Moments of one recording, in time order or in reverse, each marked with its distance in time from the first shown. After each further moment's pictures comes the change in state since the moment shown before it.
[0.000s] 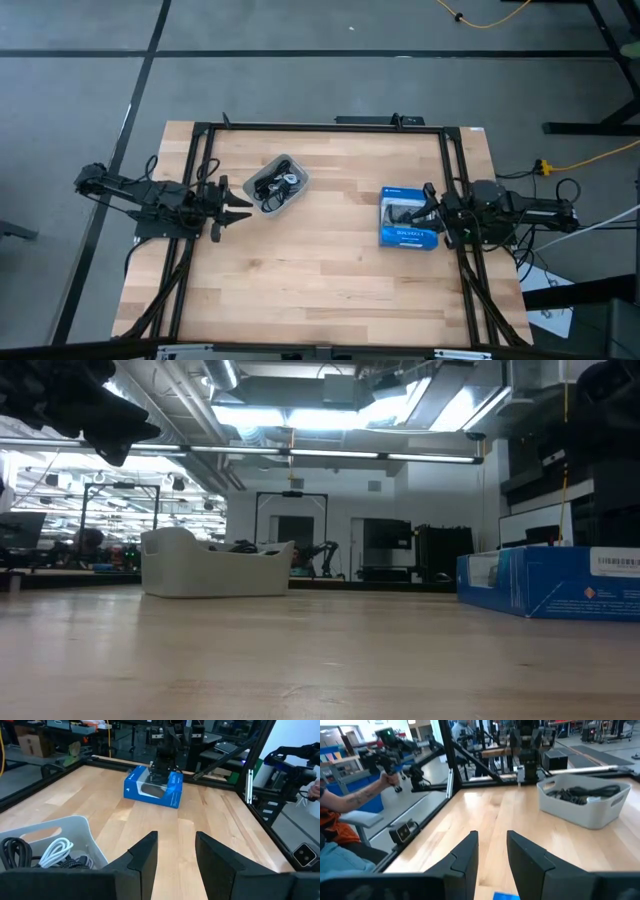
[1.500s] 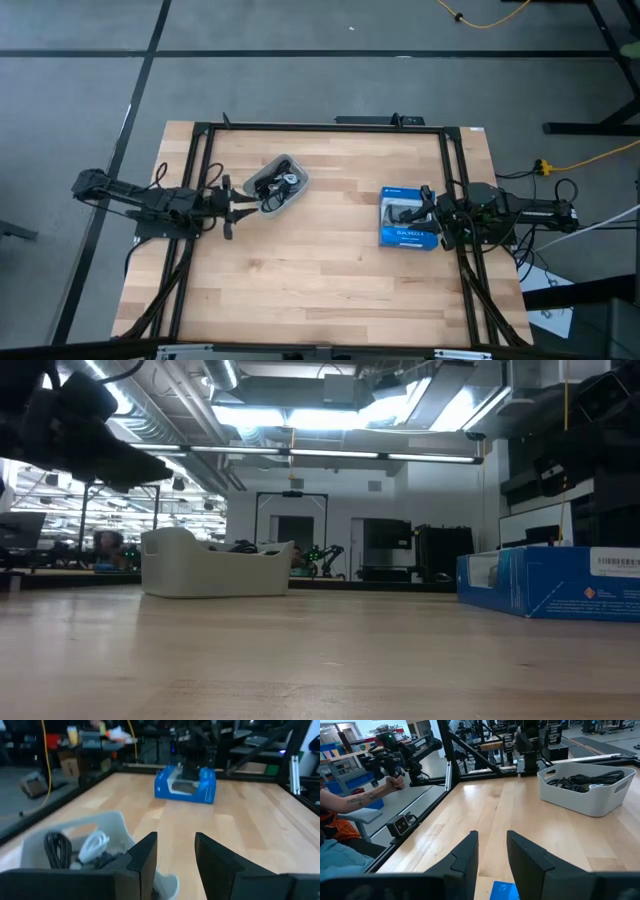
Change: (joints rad) left arm 0.068 -0.010 -0.203 0.222 -0.079 0.154; right arm 0.000 0.000 -0.052 0.019 -0.001 0.016
